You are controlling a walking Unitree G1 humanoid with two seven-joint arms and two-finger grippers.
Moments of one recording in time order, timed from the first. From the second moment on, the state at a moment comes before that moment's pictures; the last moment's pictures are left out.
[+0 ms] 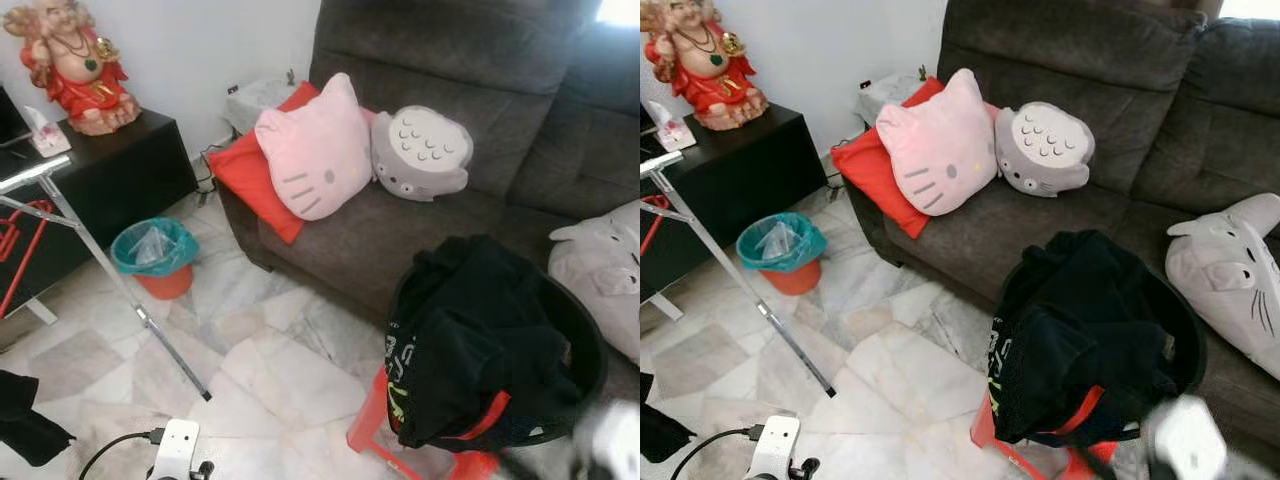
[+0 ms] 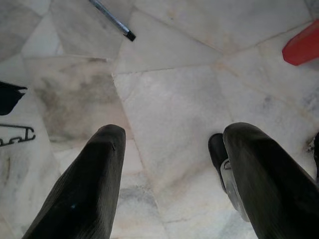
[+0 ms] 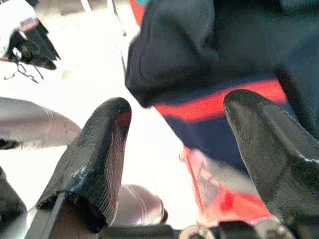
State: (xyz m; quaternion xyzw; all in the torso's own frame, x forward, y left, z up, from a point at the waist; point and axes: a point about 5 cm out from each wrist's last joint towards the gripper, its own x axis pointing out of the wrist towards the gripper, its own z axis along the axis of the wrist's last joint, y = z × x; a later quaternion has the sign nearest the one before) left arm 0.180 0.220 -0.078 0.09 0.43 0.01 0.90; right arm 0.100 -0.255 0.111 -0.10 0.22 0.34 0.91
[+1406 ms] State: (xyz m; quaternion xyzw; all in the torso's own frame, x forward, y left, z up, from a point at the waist) left arm 0.183 0.217 -0.077 0.08 0.43 0.01 0.90; right arm 0.147 -0.268 0.106 -0.45 0.05 0.19 0.87
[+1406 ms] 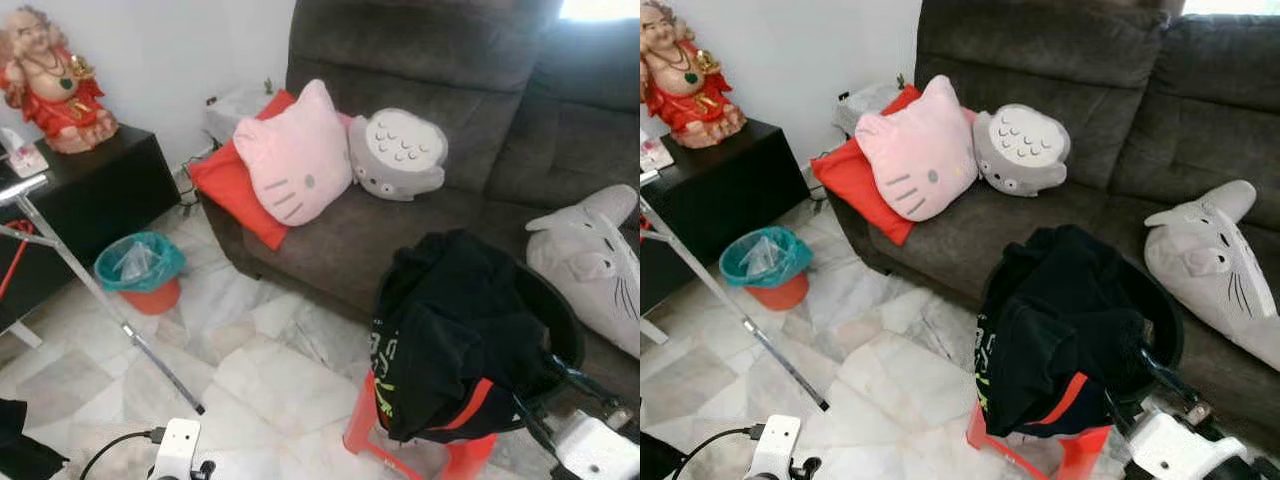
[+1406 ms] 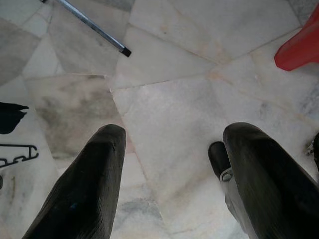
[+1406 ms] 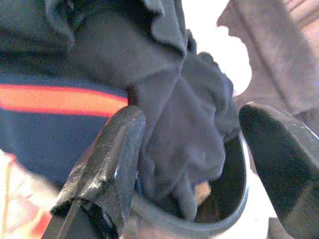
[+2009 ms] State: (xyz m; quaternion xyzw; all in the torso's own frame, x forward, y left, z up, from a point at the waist) left arm 0.183 0.218 -0.077 0.08 0.43 0.01 0.90; right arm 0.154 -0.239 0.081 -0.46 -0.02 0.17 0.87
